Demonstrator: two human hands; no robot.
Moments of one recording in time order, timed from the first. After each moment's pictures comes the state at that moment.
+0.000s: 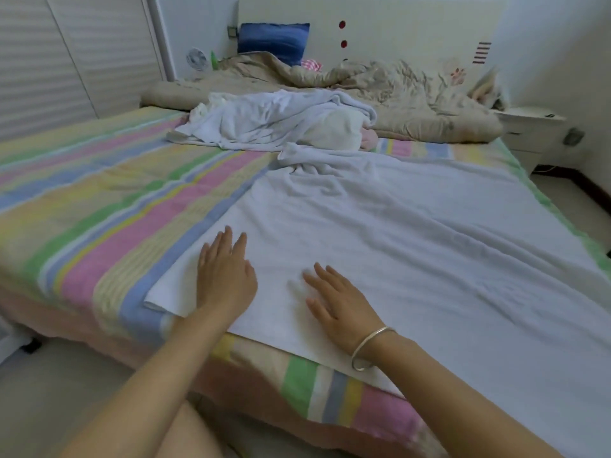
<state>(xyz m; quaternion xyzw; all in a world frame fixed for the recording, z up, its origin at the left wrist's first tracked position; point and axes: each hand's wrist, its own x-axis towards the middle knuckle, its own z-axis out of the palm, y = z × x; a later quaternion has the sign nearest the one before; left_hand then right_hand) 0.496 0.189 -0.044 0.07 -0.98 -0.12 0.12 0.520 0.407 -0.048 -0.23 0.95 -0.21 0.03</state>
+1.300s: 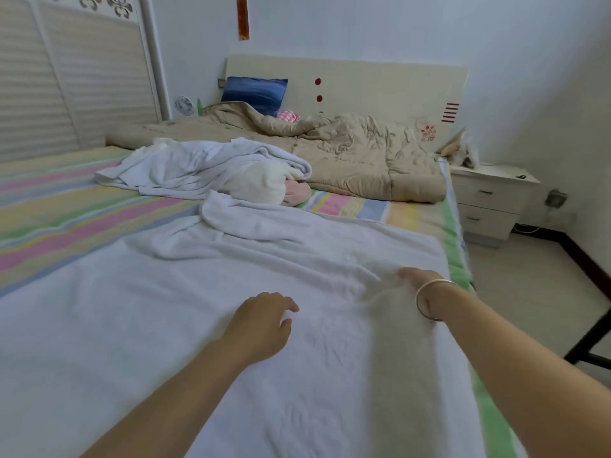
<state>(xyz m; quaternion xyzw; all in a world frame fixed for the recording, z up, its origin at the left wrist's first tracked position) 0.357 0.534 -0.019 -0.08 -0.98 -0.18 0.07 0.237 0.823 0.013 0.23 0.83 -0.50 0.09</state>
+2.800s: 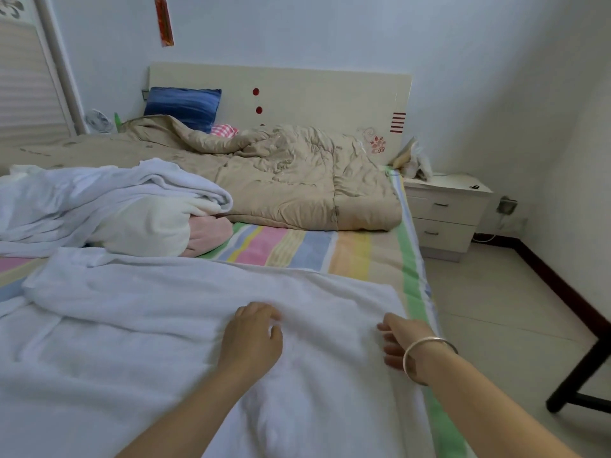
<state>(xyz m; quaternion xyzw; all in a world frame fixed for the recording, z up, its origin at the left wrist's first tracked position) 0.088 0.661 -0.056 -0.03 -0.95 -0.28 0.16 0.092 0.909 -0.016 0.32 0.71 -0.62 0.06</state>
